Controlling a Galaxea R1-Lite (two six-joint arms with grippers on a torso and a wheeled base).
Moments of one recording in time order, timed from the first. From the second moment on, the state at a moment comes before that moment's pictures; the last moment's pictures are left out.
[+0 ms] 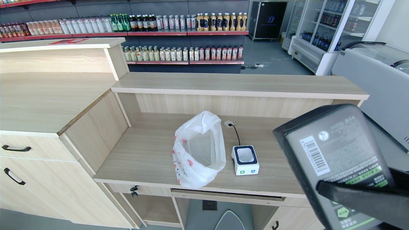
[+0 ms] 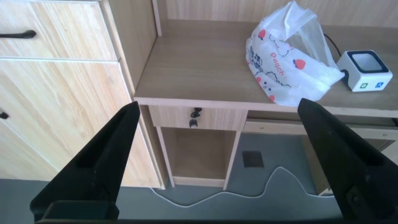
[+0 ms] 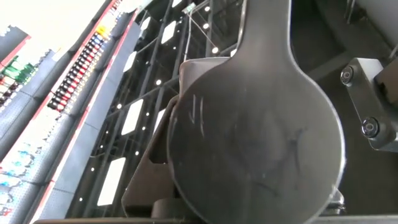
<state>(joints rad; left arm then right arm) 0.00 0.00 0.00 0.00 -0.03 0.00 0.76 1.19 -0.39 -1.01 0.59 -2.58</state>
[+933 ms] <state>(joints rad) 0.00 0.00 0.00 0.00 -0.03 0.00 0.05 0.92 -0.43 -0.58 0.02 -1.14</state>
